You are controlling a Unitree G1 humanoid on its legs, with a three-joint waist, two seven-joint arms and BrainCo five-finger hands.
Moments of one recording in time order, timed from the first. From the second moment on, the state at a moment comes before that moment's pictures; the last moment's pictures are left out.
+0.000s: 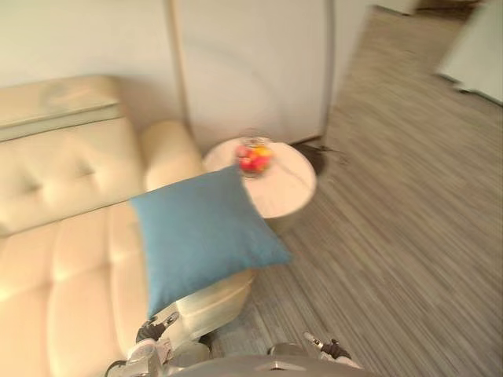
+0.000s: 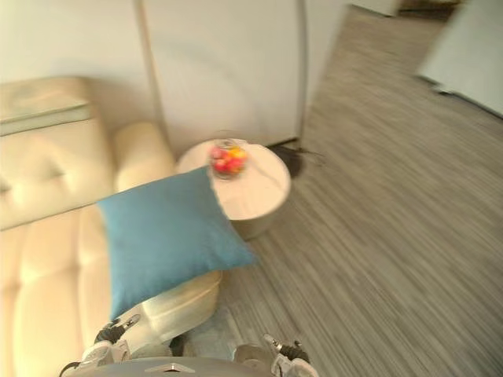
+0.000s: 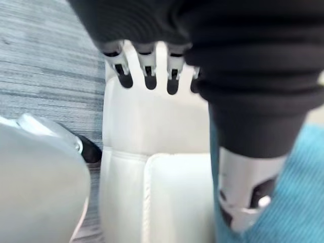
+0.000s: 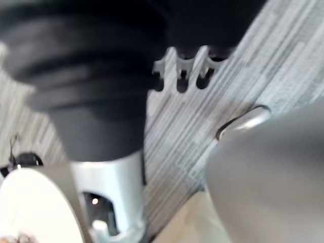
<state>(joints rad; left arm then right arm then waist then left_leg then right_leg) 0.09 -0.04 0.39 0.95 -0.05 0.03 0.13 0.12 0.01 -0.40 0.93 0.16 0.03 -0.11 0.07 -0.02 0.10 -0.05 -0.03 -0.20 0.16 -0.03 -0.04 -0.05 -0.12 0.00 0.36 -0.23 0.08</state>
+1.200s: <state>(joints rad) 0.07 0.04 0.28 1.05 -0.02 0.04 0.10 0.12 0.00 -0.55 1.04 0.17 0.05 -0.11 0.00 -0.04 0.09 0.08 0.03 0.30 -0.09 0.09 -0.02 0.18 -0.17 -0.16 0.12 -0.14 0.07</state>
